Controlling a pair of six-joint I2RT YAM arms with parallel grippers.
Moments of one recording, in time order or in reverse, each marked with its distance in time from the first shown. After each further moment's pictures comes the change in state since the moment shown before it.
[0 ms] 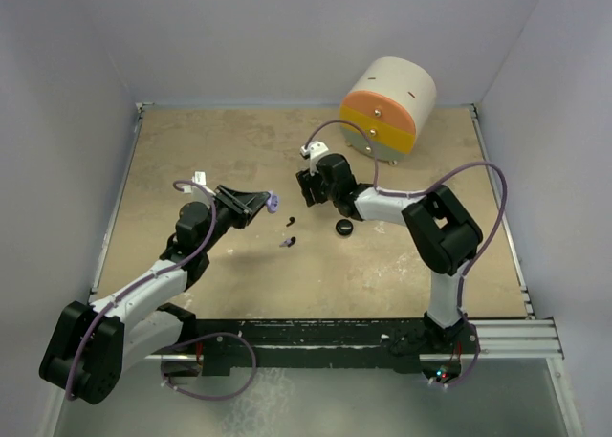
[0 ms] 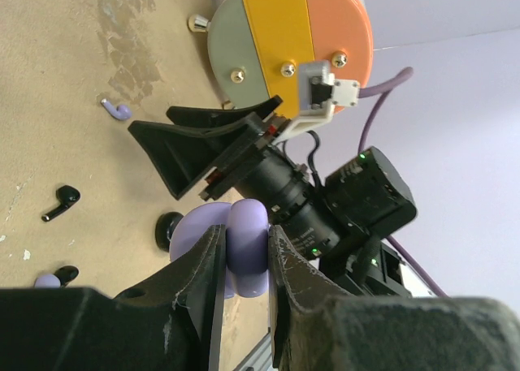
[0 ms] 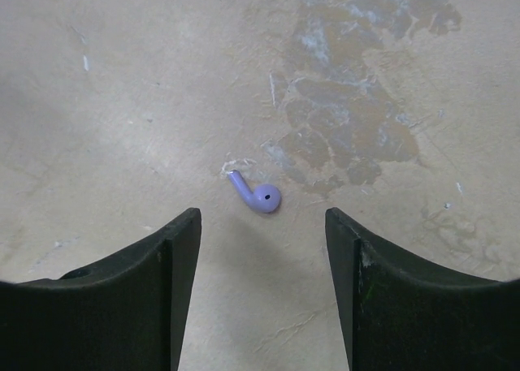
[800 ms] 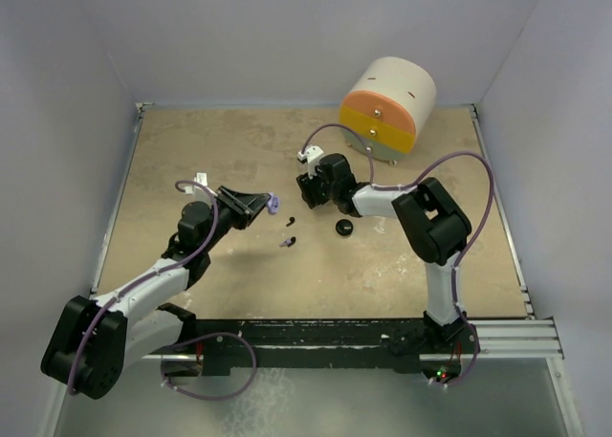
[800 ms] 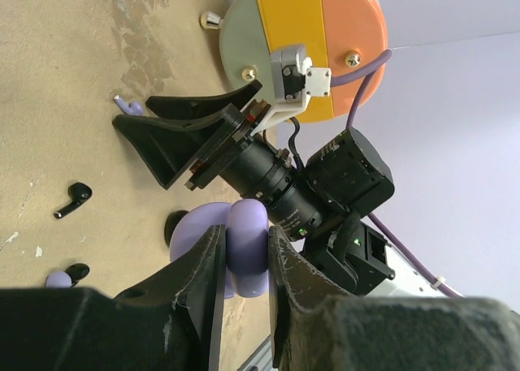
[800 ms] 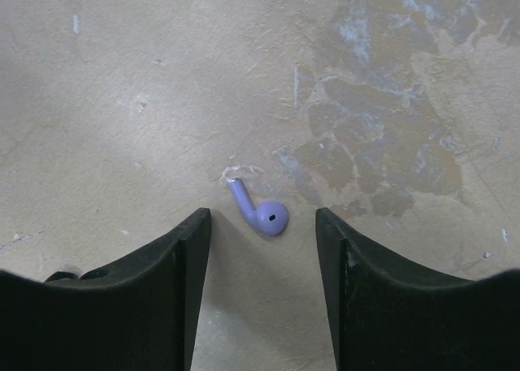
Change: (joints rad) left arm 0.000 0.030 -0.004 0.009 0.000 0.000; right arm -0.040 0.121 0.040 0.031 -0.150 -0.110
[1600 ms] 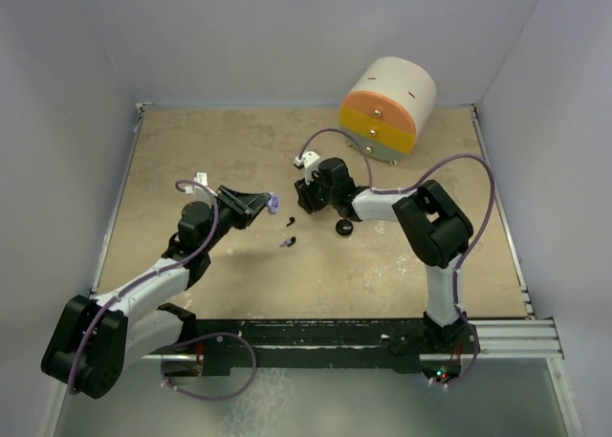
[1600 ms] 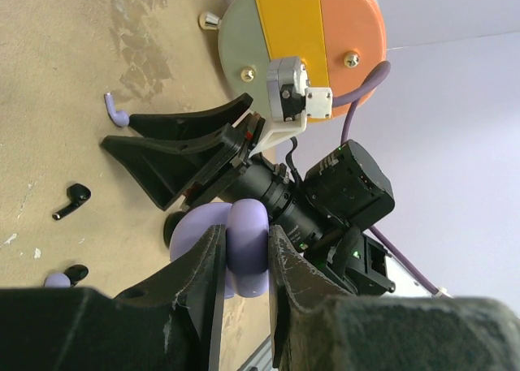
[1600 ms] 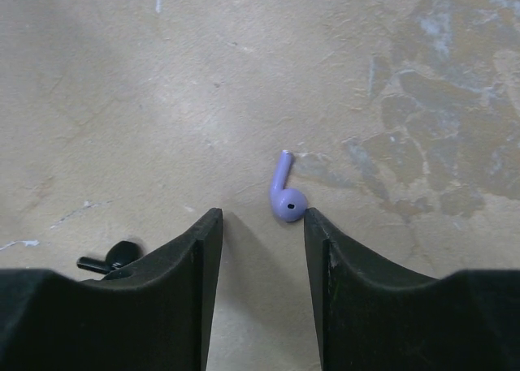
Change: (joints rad) left arm 0.000 0.005 0.000 0.008 0.000 0.000; right arm 0.021 -0.022 -0.035 0.014 -0.089 0.014
